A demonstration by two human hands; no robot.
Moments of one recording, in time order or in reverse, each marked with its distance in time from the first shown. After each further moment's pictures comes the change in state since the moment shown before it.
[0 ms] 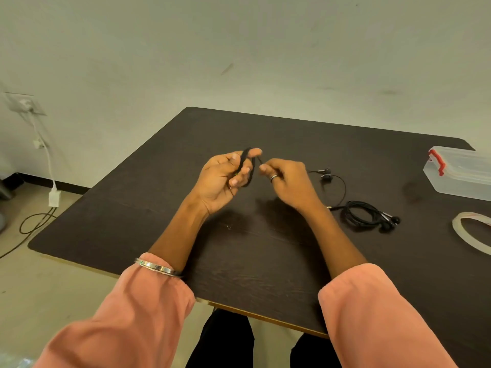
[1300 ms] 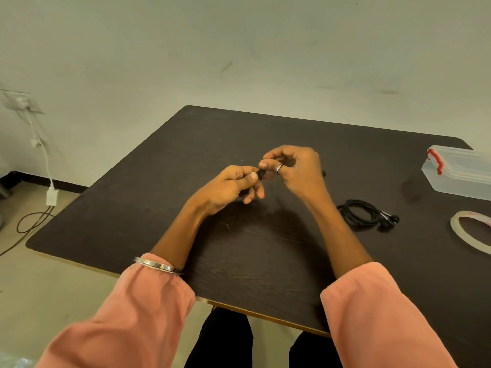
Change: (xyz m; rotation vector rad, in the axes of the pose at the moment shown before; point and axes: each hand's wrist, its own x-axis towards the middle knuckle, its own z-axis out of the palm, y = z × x) left_hand -0.003 -0.010 -0.003 0.600 -0.191 -0.087; right_hand 0.002 -0.016 -0.018 0.286 0.119 0.089
